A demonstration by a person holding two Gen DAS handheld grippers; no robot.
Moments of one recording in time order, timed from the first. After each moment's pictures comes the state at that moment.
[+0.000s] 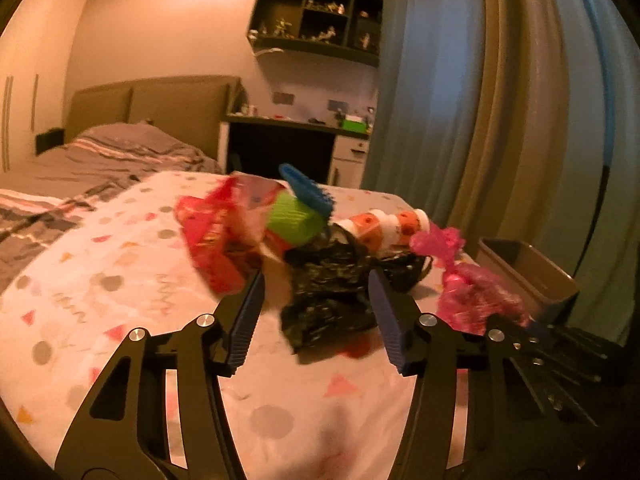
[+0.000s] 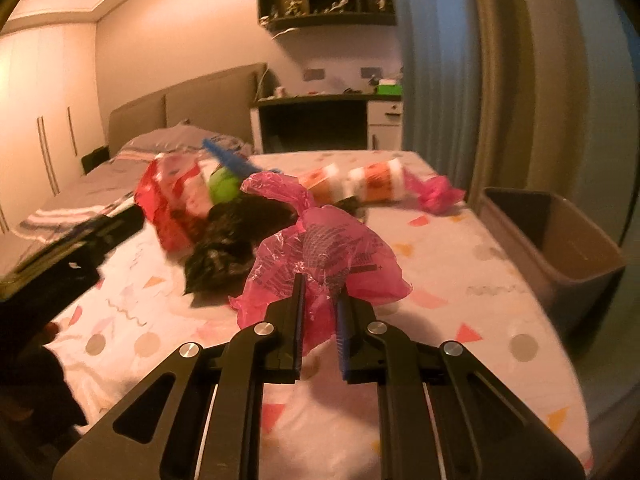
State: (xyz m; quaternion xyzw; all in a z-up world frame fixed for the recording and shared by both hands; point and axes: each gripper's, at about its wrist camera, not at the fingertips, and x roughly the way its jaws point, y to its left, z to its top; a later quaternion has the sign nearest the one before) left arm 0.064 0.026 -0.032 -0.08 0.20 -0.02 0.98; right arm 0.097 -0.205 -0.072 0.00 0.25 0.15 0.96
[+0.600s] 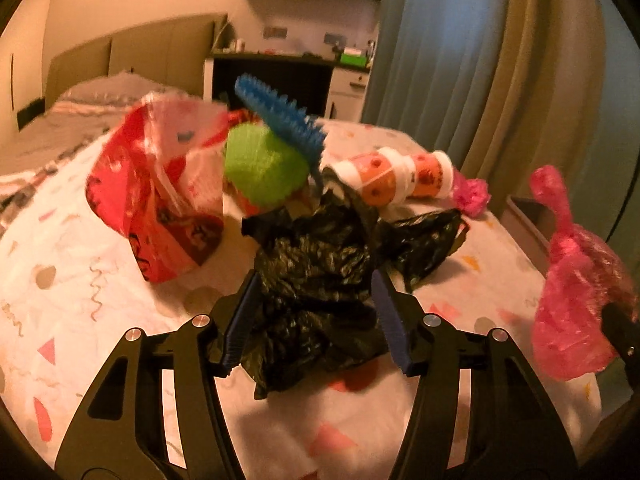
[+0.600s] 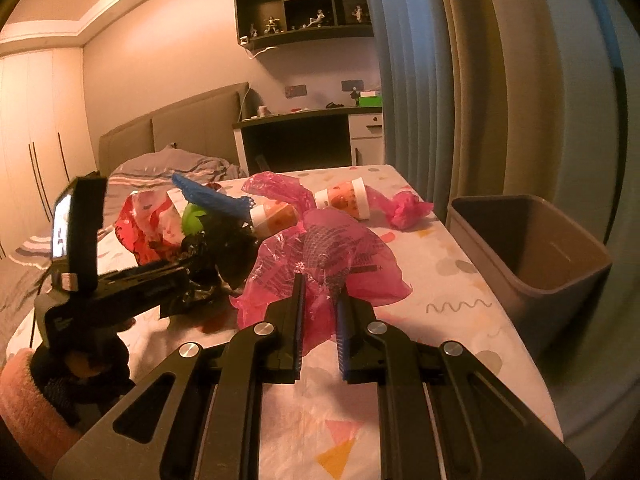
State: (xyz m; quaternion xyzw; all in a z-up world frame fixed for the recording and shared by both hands) left arm 0.162 0.013 -0.072 -0.08 0.32 -0.03 0.94; right arm 0.107 -0.244 -0.060 0.03 0.23 0.14 0.96
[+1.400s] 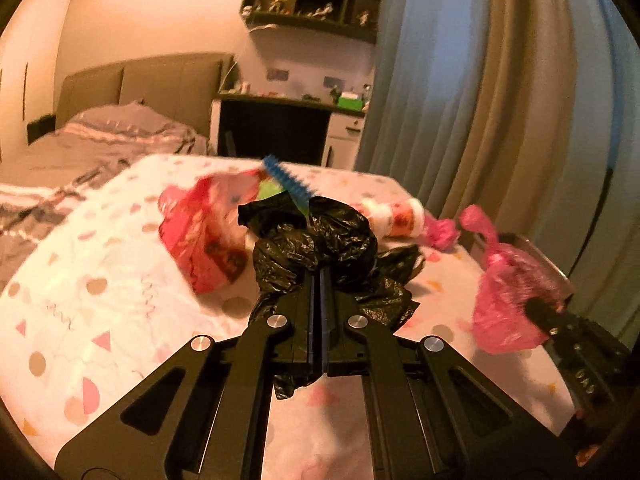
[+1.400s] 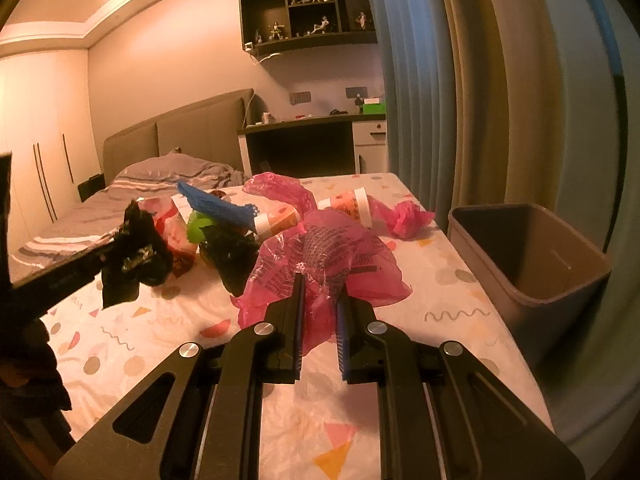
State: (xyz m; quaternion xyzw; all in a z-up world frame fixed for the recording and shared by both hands) left arm 0.083 0.012 -0.012 -0.07 0.24 -0.03 0.97; right arm 0.101 -0.247 -0.053 0.03 0.22 0.14 0.97
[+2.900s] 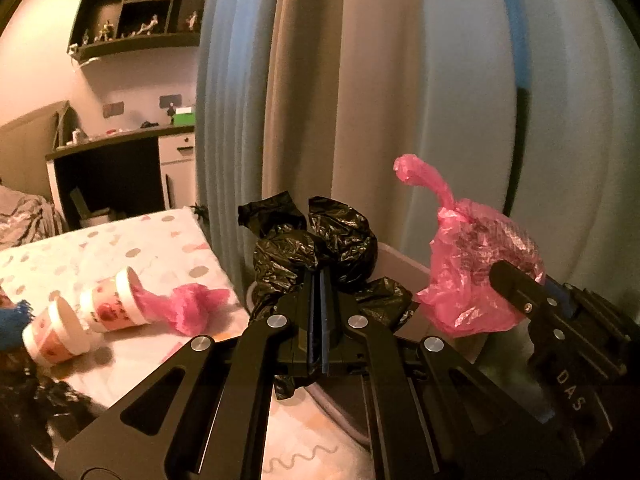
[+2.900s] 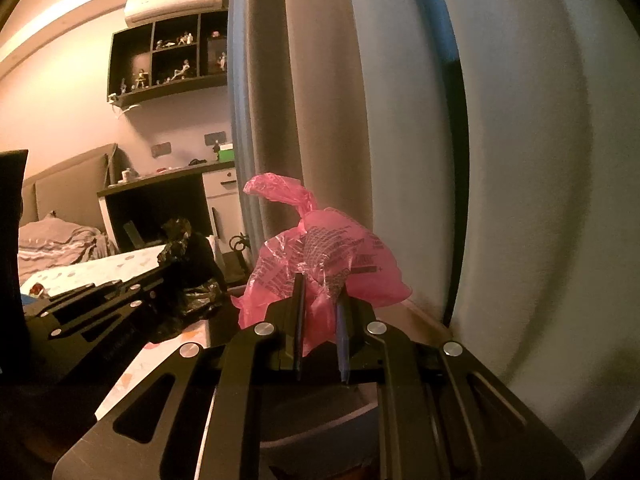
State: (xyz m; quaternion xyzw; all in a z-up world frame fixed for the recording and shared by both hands) left arm 0.231 -0.289 -0.010 0.02 0.21 -0.25 0.95; right arm 0.177 -0.447 -0.047 0.06 0.16 -0.08 0.98
